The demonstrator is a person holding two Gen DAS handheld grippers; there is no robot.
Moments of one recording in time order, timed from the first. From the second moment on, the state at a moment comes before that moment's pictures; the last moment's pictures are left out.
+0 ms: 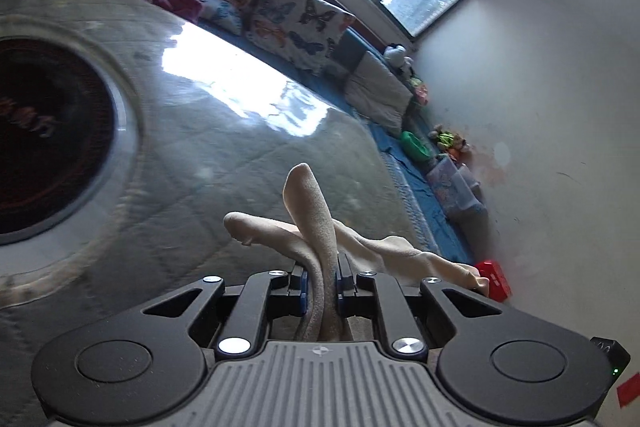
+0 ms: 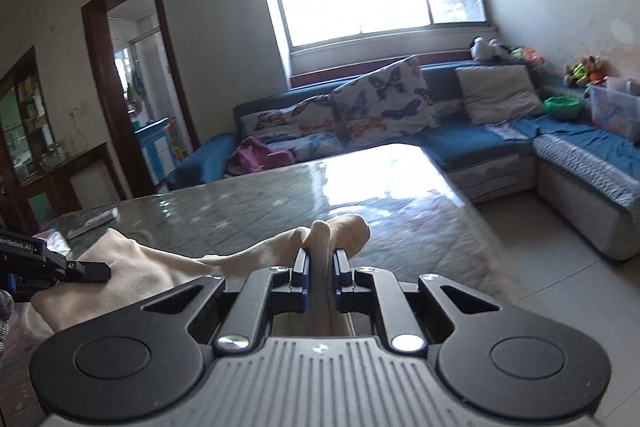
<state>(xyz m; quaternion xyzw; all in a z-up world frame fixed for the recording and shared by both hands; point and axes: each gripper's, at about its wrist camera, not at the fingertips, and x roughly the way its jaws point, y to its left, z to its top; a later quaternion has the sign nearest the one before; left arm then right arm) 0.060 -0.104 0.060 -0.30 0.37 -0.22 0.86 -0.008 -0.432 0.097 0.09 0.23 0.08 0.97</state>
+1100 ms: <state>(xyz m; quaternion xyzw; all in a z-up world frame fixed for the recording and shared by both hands) 0.086 -0.211 0.004 -0.19 0.47 -0.26 0.82 0.023 -0.510 0.032 0.07 0.33 -0.05 0.94</state>
